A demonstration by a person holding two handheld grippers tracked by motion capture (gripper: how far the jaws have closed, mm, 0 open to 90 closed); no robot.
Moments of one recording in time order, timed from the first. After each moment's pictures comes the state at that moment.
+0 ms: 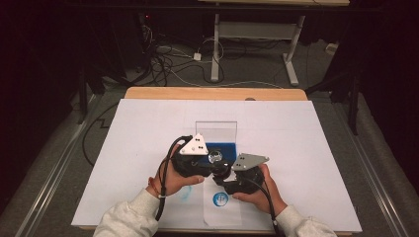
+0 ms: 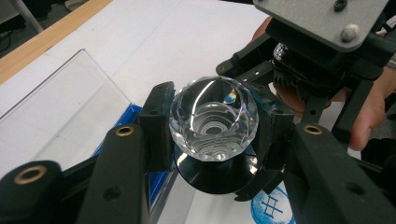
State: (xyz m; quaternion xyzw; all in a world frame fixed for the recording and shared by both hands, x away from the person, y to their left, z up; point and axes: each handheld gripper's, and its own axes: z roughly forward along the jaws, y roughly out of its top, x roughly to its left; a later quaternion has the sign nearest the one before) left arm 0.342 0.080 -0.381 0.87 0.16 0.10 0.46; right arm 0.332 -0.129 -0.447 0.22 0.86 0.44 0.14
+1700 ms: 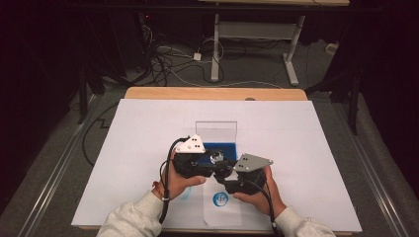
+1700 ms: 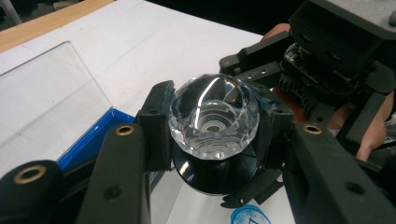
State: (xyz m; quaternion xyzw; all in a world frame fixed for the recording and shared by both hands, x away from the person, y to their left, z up) left arm 0.347 0.082 -0.398 0.84 0.19 0.05 0.51; right arm 0.325 -0.131 -0.440 0.23 0.84 0.45 0.17
